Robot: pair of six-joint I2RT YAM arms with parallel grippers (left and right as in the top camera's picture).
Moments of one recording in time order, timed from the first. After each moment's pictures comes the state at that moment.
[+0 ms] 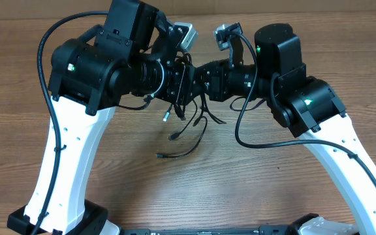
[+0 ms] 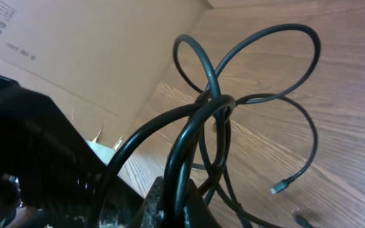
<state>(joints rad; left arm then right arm) -0.44 1.70 2.29 -1.56 0.48 -0.17 0.47 1.44 1.52 -0.58 -0.69 0.47</state>
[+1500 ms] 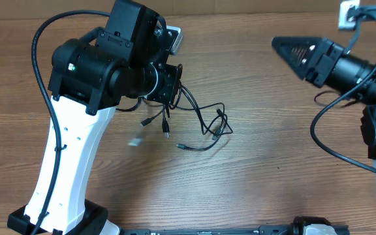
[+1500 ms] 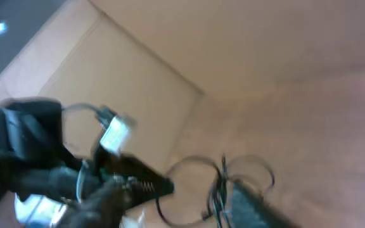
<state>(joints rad) -0.44 1.71 2.29 -1.62 0.23 -0.17 -0.04 1.20 1.53 -0.63 -0.96 0.64</state>
